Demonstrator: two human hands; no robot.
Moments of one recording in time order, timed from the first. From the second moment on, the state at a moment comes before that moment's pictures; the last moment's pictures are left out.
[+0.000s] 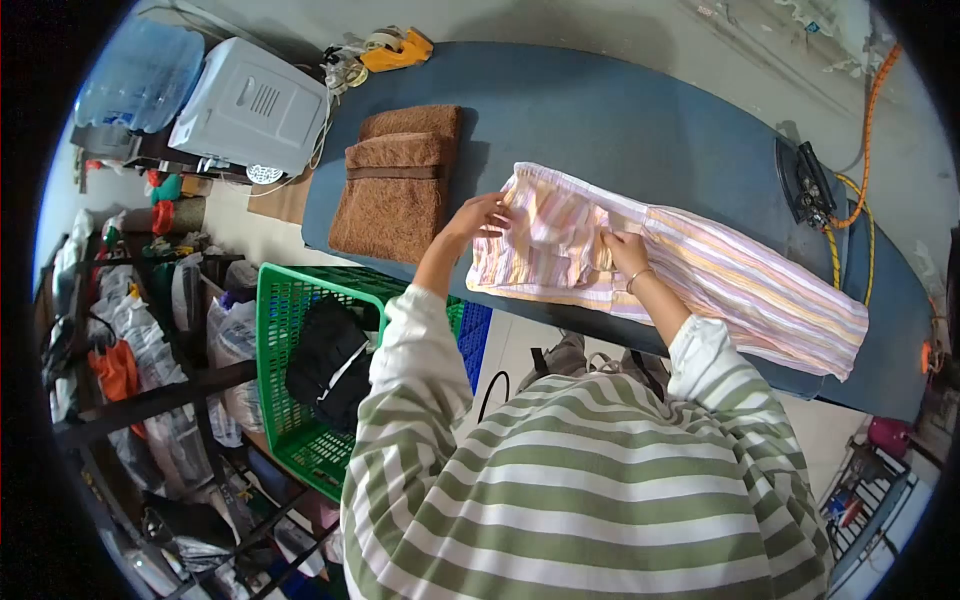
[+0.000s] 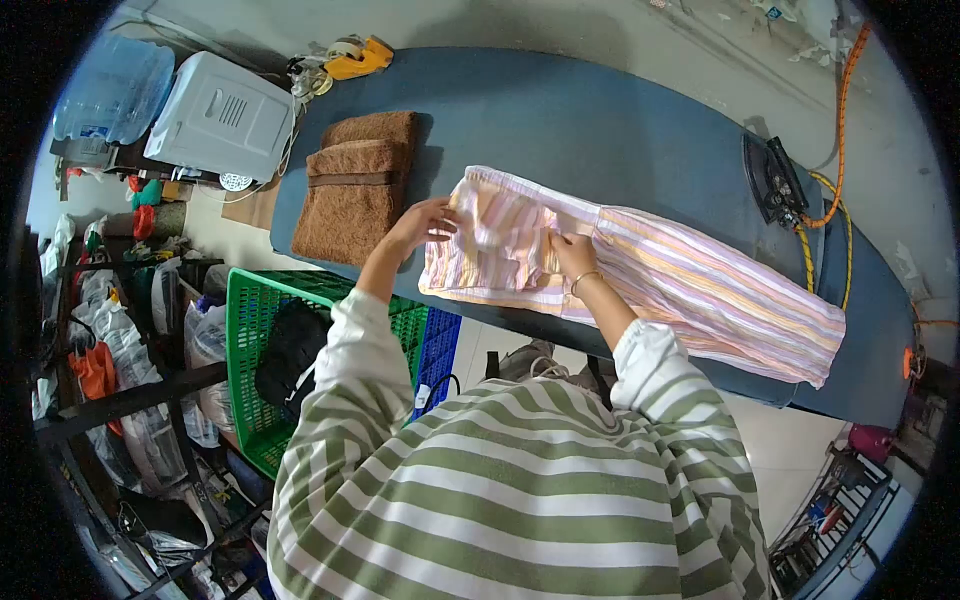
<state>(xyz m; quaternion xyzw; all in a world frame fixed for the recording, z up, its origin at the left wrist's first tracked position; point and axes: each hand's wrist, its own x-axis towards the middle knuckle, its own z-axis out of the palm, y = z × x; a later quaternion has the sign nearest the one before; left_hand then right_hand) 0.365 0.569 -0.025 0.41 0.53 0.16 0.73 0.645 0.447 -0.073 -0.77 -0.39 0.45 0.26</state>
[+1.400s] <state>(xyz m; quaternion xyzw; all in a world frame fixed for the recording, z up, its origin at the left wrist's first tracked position) 0.763 0.300 -0.044 0.93 0.29 0.01 0.22 1.199 0.020 -0.103 -0.72 0.25 0.25 0.60</state>
